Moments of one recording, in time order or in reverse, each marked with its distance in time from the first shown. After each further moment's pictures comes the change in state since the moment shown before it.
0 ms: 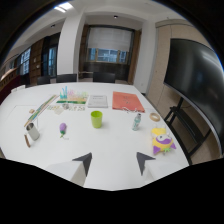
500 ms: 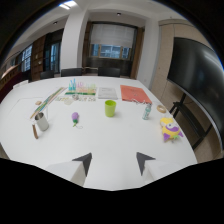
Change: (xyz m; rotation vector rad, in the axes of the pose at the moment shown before) arm -0.074 0.051 -0.026 -0.045 -0.014 -0.009
